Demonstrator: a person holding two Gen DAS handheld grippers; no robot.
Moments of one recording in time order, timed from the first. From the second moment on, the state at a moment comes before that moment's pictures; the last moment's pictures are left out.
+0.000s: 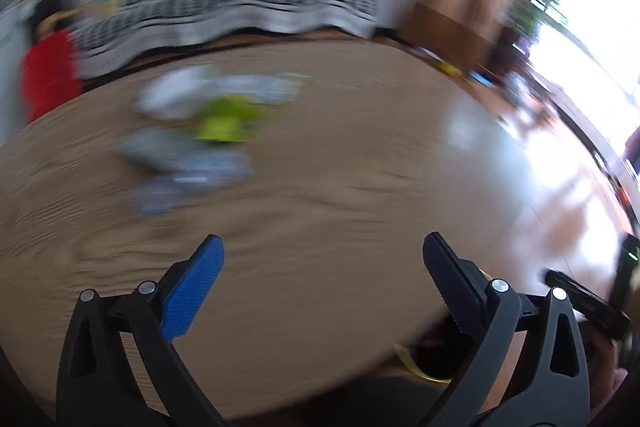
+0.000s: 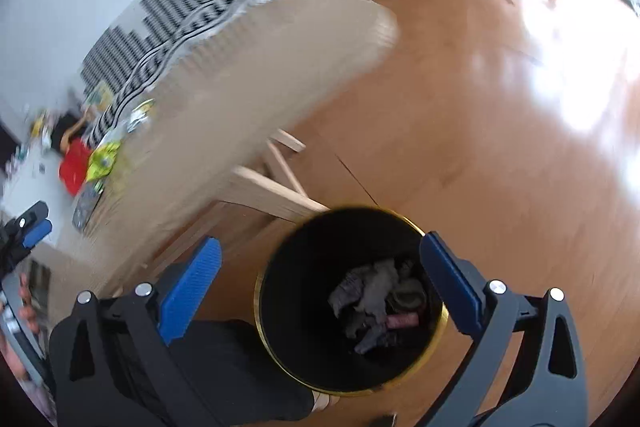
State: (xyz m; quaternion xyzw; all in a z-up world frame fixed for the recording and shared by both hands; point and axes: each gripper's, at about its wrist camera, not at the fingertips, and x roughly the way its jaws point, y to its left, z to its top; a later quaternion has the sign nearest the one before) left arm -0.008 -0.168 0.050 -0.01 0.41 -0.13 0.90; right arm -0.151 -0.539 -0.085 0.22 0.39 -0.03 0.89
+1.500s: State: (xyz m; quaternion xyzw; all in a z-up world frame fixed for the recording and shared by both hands) left arm 0.085 -0.102 0.004 0.02 0.43 -0.29 0.86; right arm 0.124 -0.270 -0.039 0.19 0.42 0.19 0.87
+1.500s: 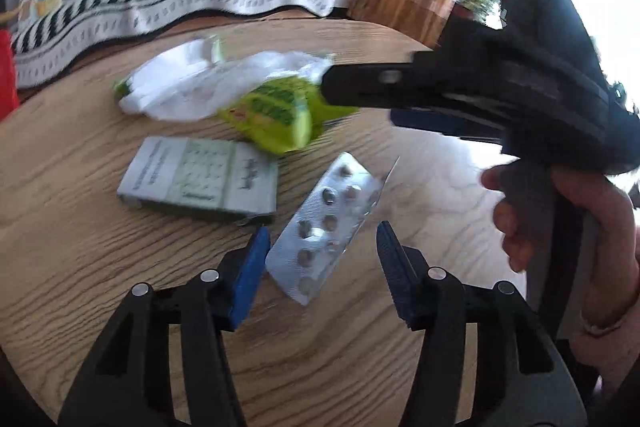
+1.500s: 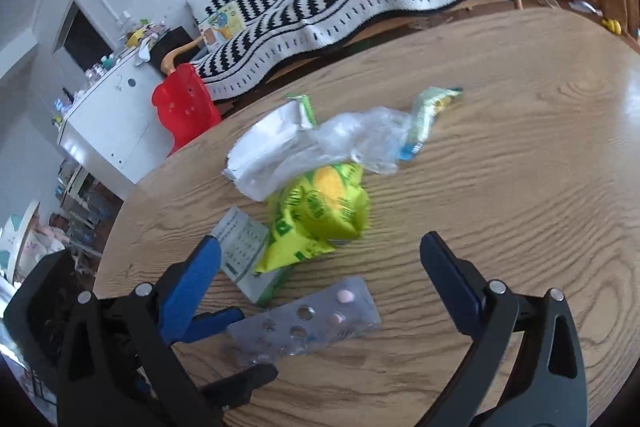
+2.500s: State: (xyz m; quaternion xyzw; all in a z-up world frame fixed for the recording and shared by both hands) left arm 0.092 -0.134 -0.006 -0.03 0.45 -0.28 0.85; right arm 0.110 -0.274 -0.029 0.22 0.40 0.18 0.87
